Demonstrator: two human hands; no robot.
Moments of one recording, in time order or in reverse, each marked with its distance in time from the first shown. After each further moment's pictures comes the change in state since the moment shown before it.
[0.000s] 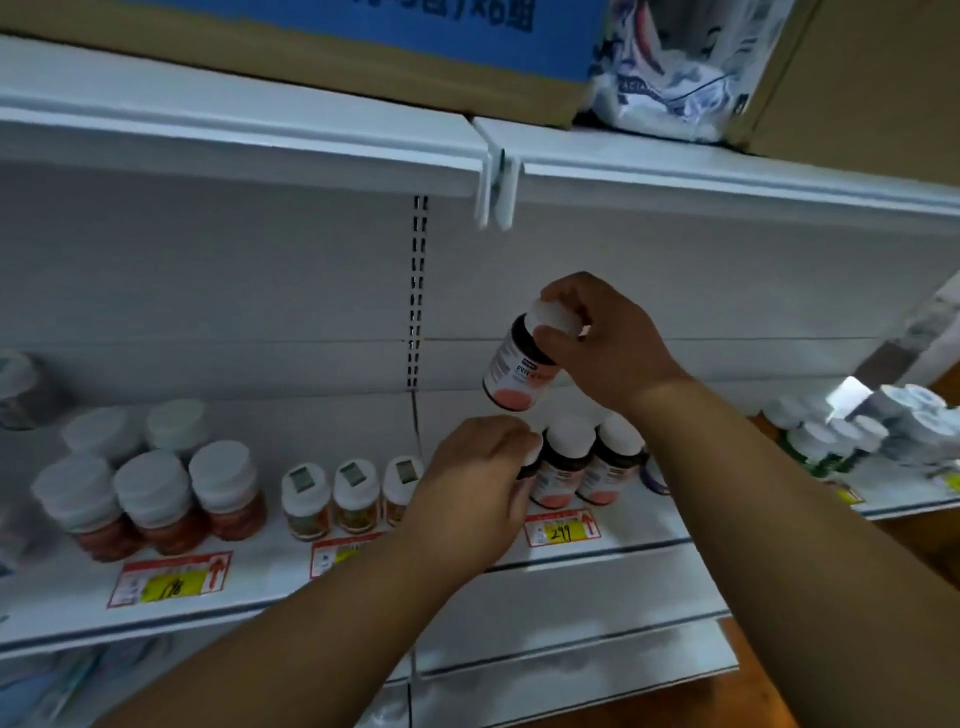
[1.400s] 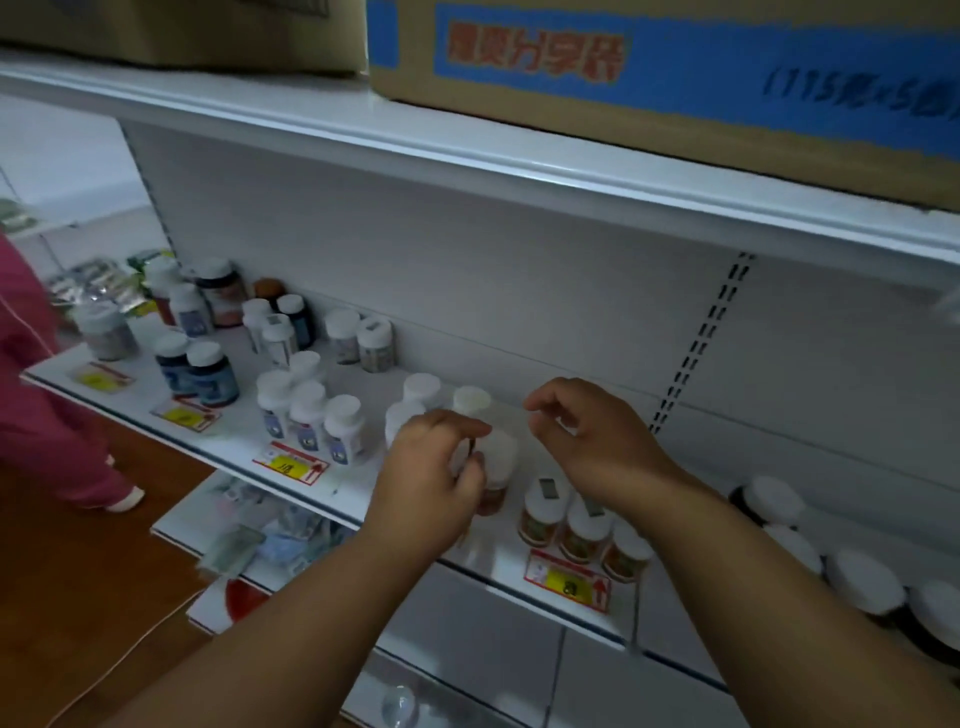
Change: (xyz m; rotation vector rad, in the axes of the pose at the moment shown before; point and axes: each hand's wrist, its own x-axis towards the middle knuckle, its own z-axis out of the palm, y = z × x) left_hand -0.106 -0.080 -0.163 0.209 0.331 -0.663; right_hand -0.016 -0.121 0.176 0.099 -0.475 -0.358
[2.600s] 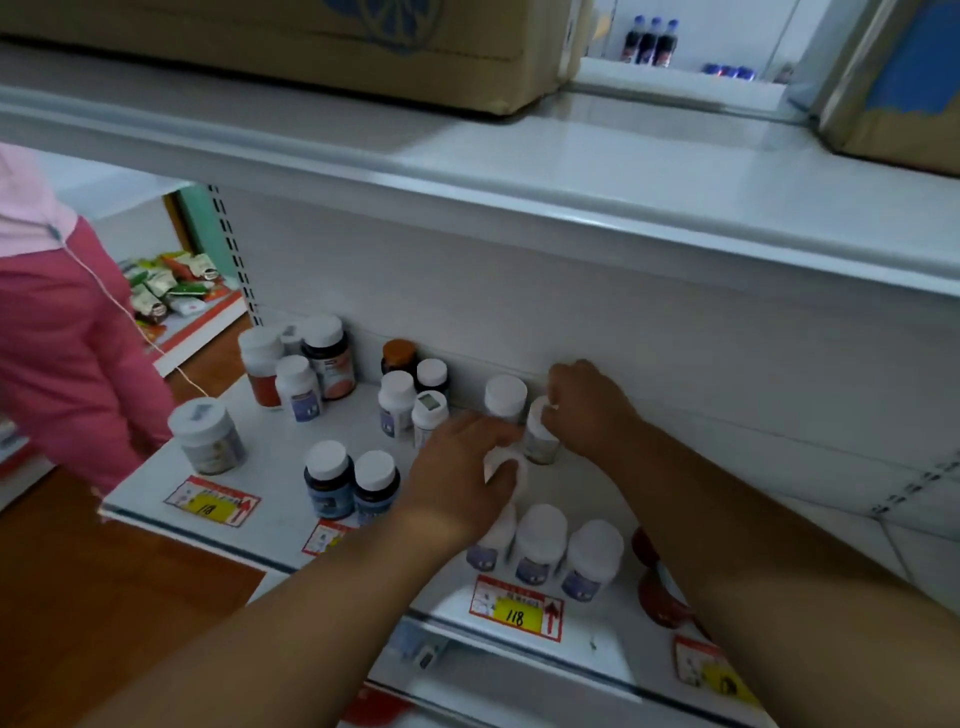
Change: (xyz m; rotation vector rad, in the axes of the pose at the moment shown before) left_hand 0.137 -0.260 -0.131 -0.107 -0.280 0.026; right_hand 0.277 -0.085 0.213 -0.520 -0.119 0.285
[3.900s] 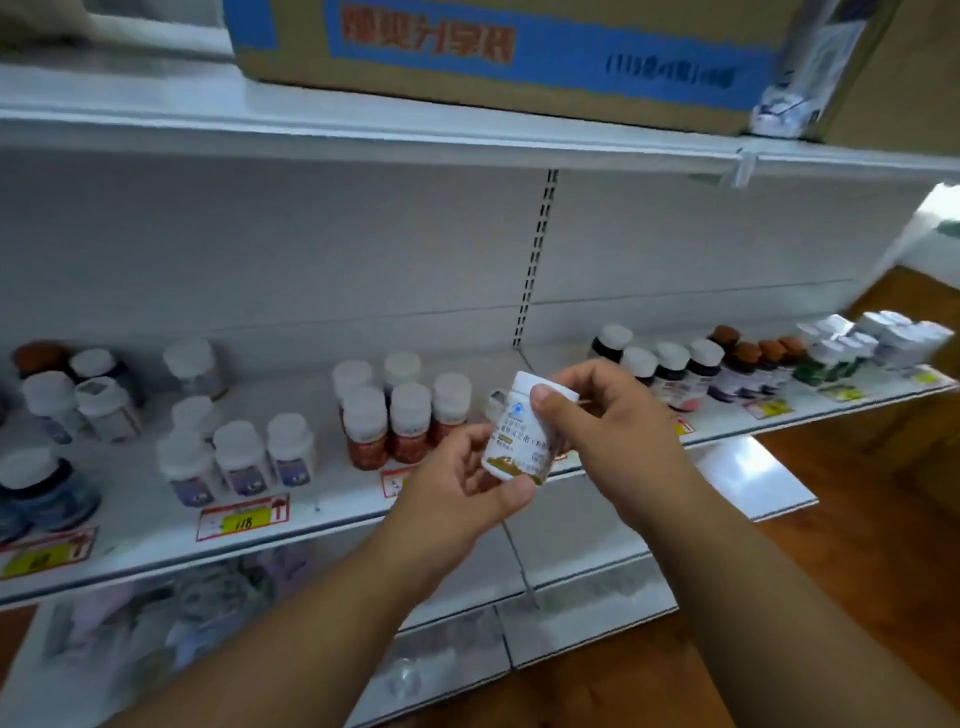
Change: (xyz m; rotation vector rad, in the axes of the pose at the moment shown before) left_hand -0.143 0.222 0.118 -1.048 -0.722 -0.163; right_hand -0.388 0.107 -0.098 0.953 0.629 0.480
